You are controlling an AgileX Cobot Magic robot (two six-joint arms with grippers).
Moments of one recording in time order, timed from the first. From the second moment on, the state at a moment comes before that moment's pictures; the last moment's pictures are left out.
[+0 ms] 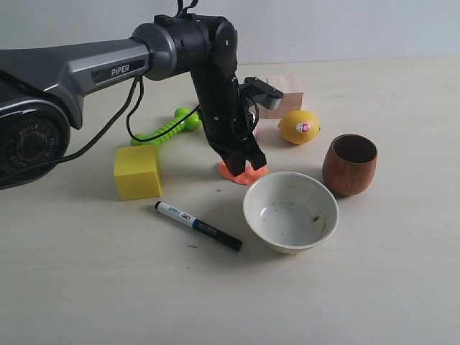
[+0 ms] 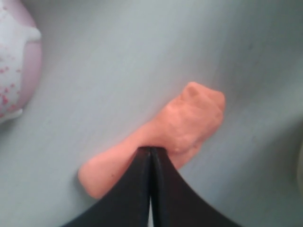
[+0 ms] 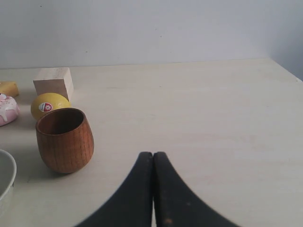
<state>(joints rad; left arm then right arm) -0.65 2.54 -2.16 -0.20 1.23 0.46 -0.06 0.01 0.00 0.03 0.34 -0.03</state>
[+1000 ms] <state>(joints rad) -0.65 2.54 -2.16 -0.20 1.23 0.45 -0.06 0.01 0.00 0.03 0.34 -0.03</state>
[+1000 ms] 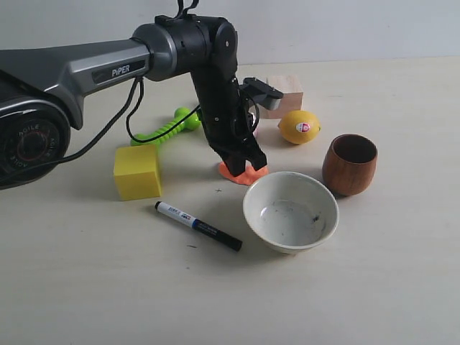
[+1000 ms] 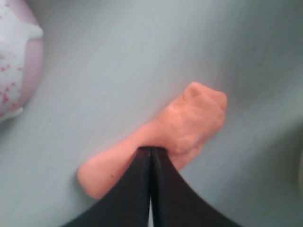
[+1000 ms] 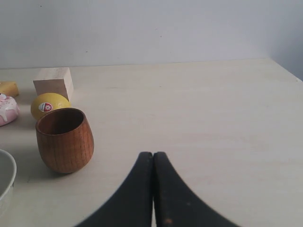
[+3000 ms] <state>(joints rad) -0.61 2.50 -2.14 -0.21 1.22 0.39 -0.06 0.01 0.00 0.03 0.34 -0.03</state>
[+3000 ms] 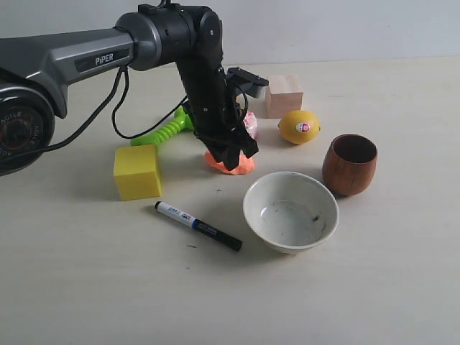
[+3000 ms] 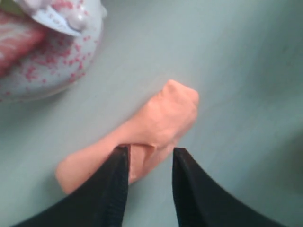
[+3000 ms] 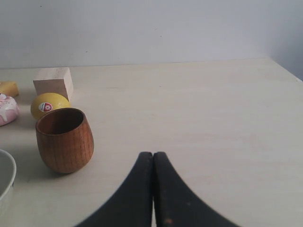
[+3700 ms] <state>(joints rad) -0.61 2.45 -2.14 -0.16 1.22 0.35 -0.06 0.01 0.00 0.03 0.34 -0.03</state>
